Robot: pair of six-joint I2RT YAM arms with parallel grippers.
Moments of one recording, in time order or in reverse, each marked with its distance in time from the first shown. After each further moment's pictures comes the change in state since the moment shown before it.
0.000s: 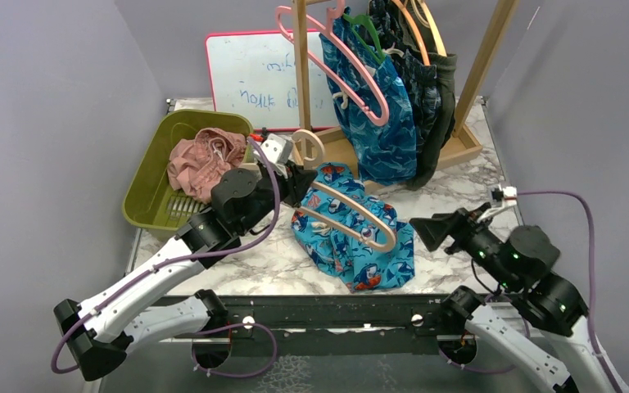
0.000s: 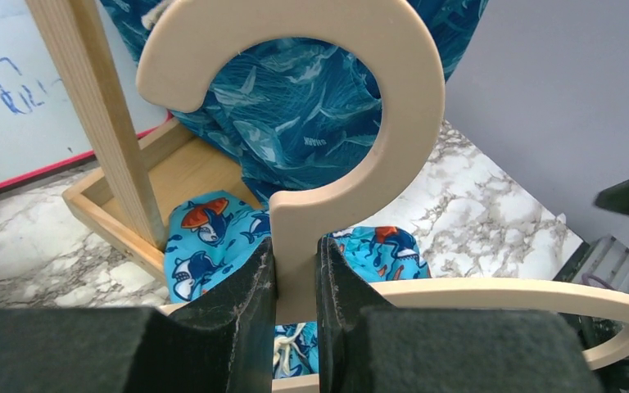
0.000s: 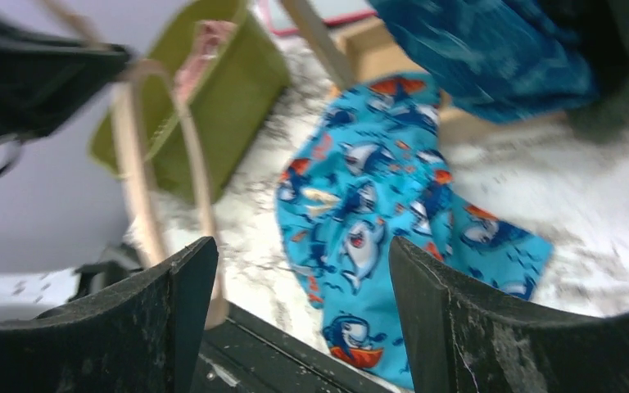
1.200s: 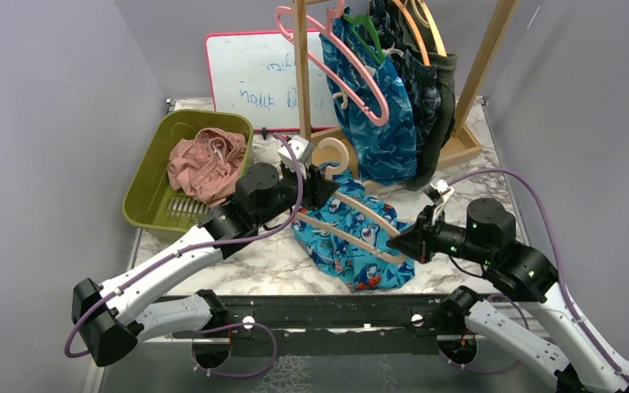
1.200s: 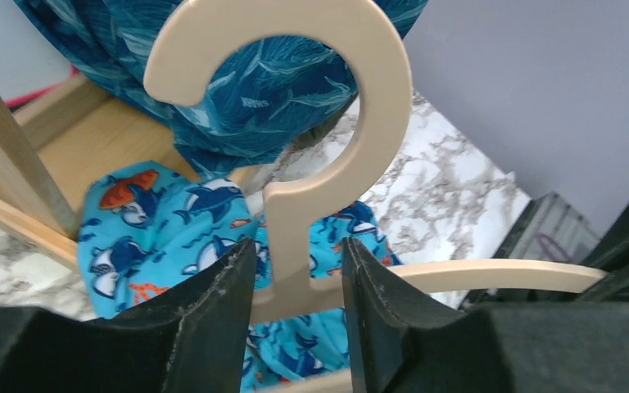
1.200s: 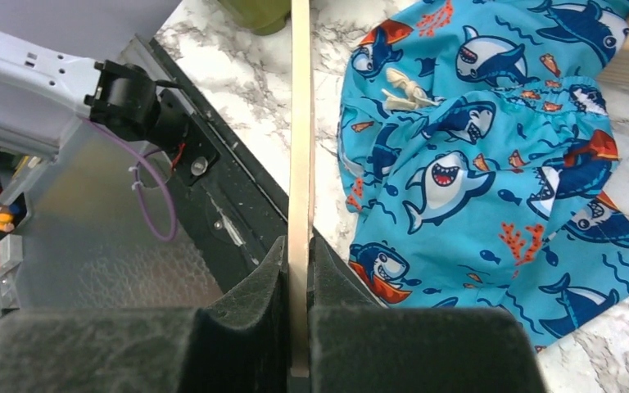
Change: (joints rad) left arm 0.001 0.135 -0.016 0.061 0.152 -0.087; right arm -0.002 0.193 0.018 0.000 -0.522 -0.264
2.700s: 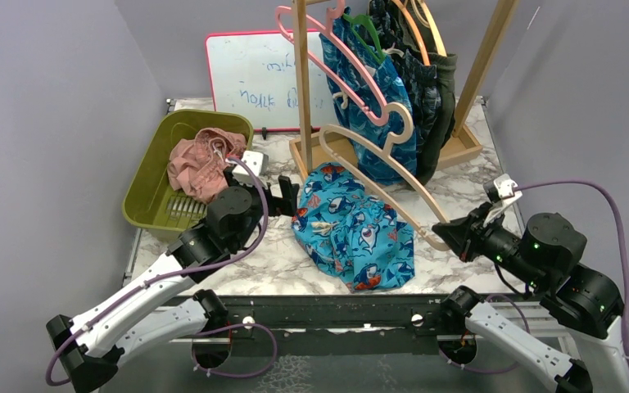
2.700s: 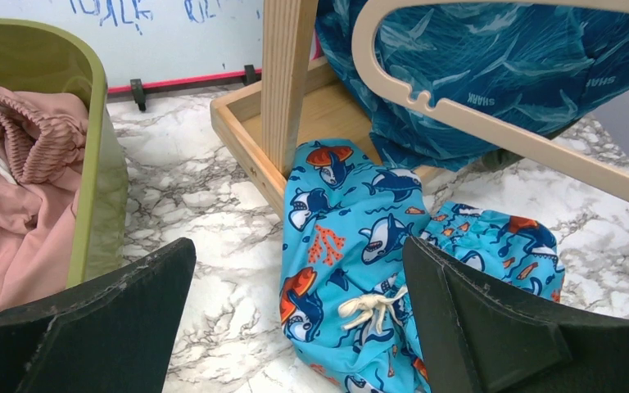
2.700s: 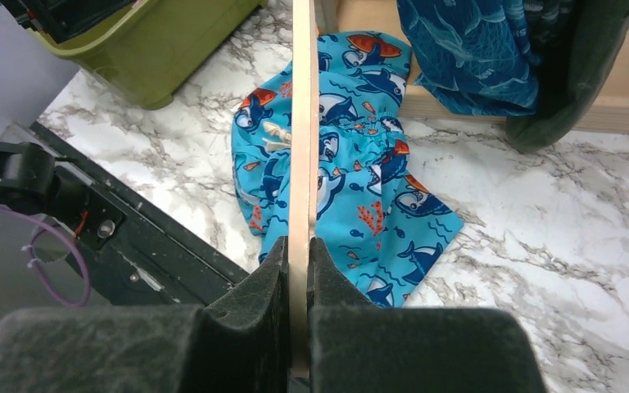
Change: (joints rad) left arm 0.000 -0.279 -0.137 -0.183 -0.483 0.051; right arm 0.001 -0.075 0.303 -0.299 0.378 -0.080
